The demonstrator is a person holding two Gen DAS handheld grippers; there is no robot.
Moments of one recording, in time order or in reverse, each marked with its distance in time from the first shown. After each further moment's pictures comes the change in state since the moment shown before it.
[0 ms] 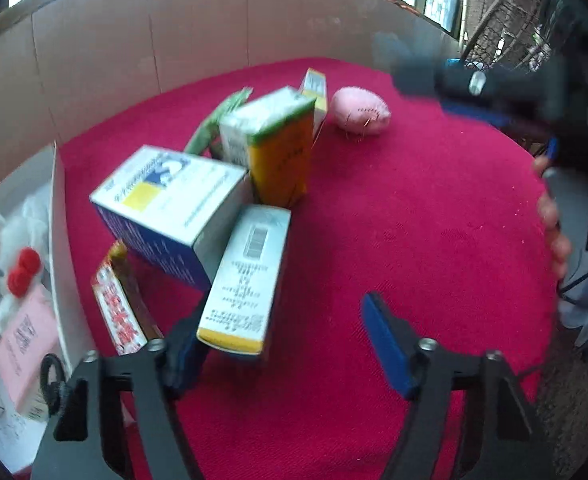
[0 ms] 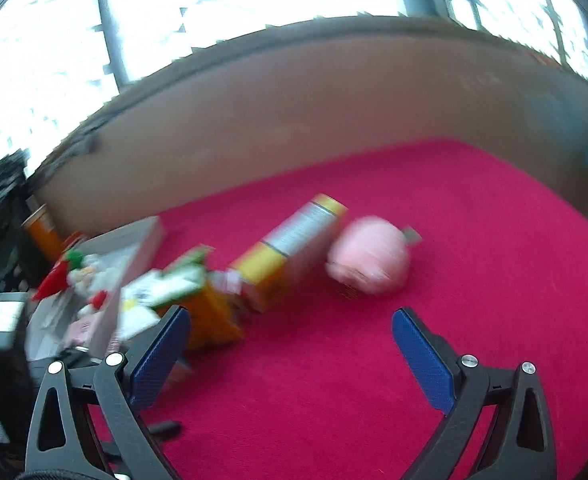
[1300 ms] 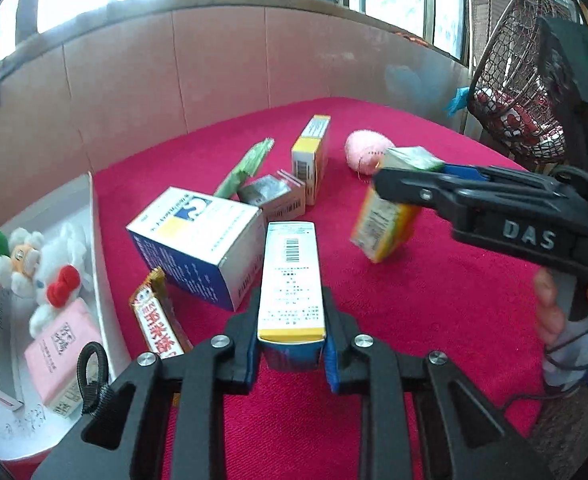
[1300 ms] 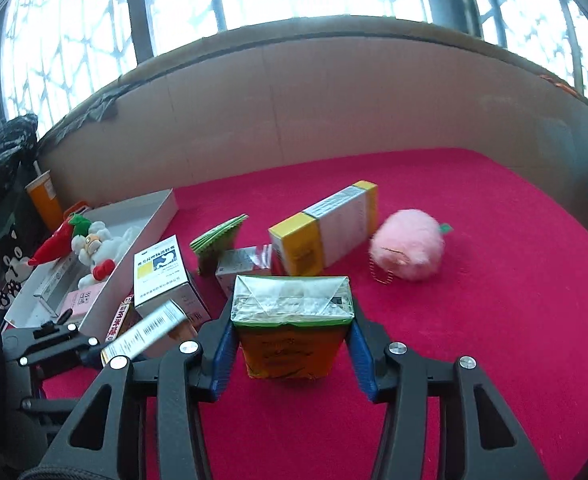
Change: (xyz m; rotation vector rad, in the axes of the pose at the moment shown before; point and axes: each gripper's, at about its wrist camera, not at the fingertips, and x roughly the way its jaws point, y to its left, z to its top) left arm -0.033 0.003 -0.007 0.011 -0.169 0.095; right arm -0.004 0.024 -0.032 -0.007 0.015 -0.087
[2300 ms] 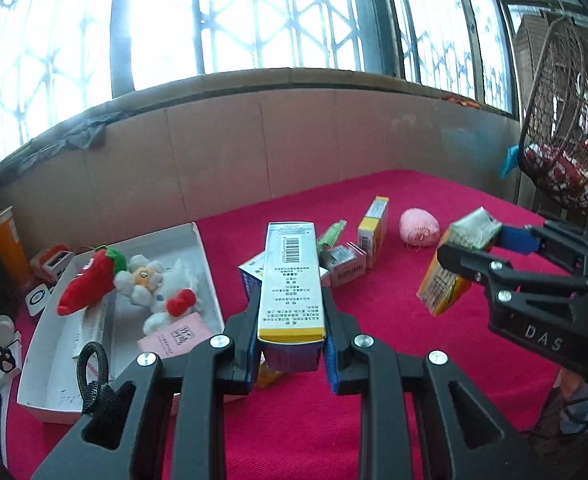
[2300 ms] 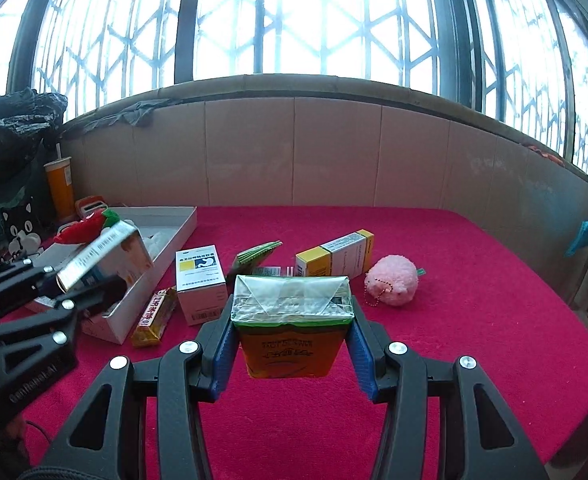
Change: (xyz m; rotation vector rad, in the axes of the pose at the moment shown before) left arm -0.086 -0.008 0.000 -0.084 -0.234 0.259; right arm -0.062 0.048 -0.015 -0.169 -0.122 -0.067
